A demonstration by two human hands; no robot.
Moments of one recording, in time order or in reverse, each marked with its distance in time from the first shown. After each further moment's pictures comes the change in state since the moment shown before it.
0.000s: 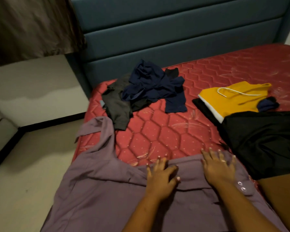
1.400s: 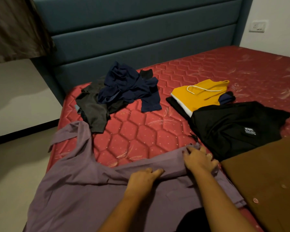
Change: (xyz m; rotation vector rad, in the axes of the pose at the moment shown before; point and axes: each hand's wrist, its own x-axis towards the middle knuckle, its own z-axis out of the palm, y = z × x) left_hand -0.014 0.003 0.000 0.447 0.024 0.284; right_hand -0.032 0.009 -0.053 0.391 -0.128 0.342
